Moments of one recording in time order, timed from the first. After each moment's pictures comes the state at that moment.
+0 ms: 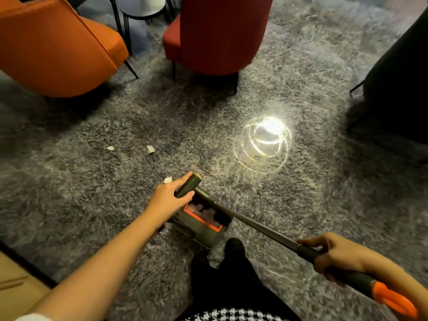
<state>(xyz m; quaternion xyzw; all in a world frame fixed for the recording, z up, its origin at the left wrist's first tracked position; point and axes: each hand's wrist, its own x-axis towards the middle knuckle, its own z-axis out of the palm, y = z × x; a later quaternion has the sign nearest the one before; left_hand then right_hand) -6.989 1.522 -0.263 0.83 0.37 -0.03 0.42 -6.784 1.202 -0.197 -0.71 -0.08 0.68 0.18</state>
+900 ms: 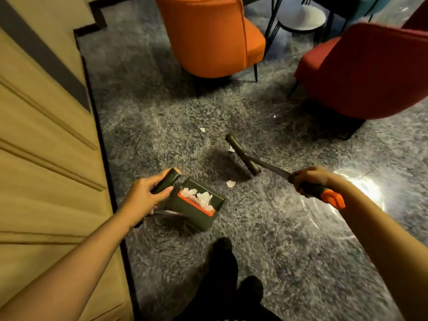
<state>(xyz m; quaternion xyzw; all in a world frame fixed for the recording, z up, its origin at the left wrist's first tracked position) -7.146 1.563 -0.219 0.62 0.64 0.21 0.41 -6.740 1.558 -0.232 -0.75 -0.34 0.56 0.13</state>
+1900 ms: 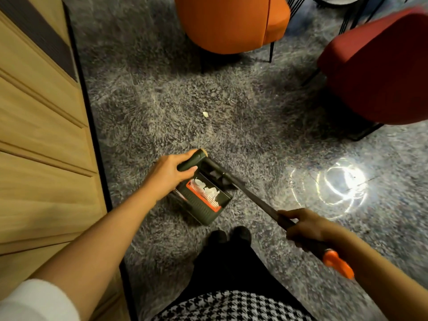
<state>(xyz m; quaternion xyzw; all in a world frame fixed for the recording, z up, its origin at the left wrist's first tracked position) -7.130 1.710 -0.263 0.68 0.60 0.16 0.40 -6.805 1.598 -0.253 -0.70 -0.34 0.63 -0.04</state>
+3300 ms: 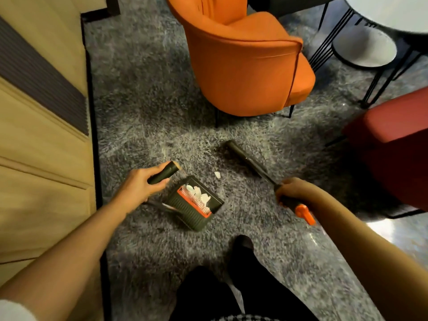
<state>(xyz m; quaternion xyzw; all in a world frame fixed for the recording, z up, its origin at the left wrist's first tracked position) -7.181 2.062 -0.259 0.62 0.67 0.21 0.35 -6.810 2.072 -0.271 -0.75 -0.37 0.55 0.00</state>
